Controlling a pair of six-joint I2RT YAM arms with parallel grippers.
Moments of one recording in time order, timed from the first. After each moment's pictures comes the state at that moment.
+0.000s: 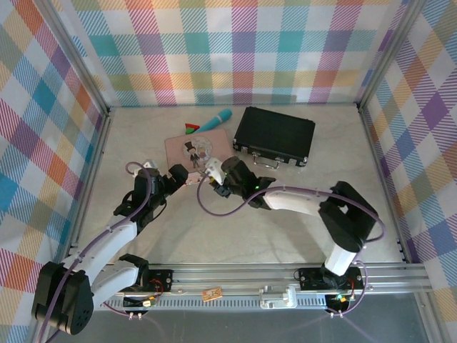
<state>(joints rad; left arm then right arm) -0.31 0.98 0.51 -0.08 -0.05 -0.90 0.90 1.68 1.04 0.01 0.10 -0.18</state>
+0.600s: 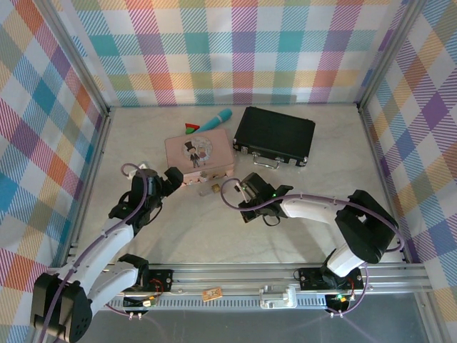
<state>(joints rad) -0.30 0.91 0.53 -0.23 -0.12 -0.87 0.86 1.55 0.83 -0.32 -0.05 0.31</state>
